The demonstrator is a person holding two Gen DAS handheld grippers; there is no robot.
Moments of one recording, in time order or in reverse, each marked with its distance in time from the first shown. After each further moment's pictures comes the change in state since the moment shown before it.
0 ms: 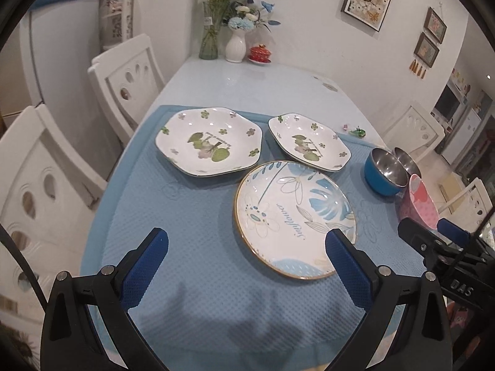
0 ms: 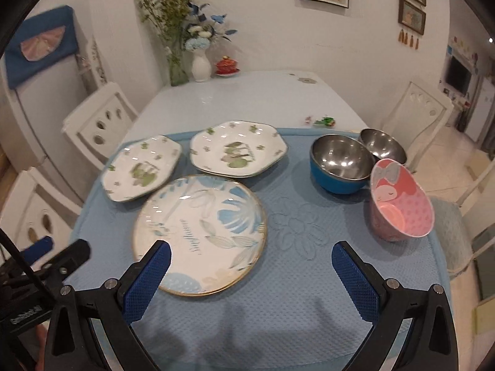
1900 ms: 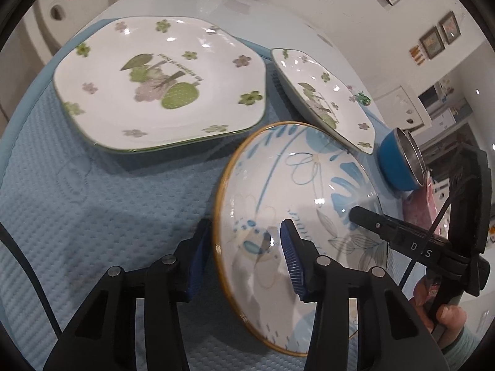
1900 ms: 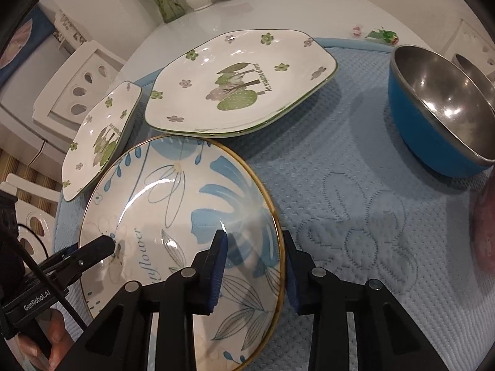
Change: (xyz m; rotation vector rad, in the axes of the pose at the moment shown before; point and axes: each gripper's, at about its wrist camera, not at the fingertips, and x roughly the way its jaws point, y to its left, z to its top) left arm 0.160 0.023 0.020 -0.071 0.288 -0.260; right arm 0.187 -0.023 0.019 0.051 0.325 0.235
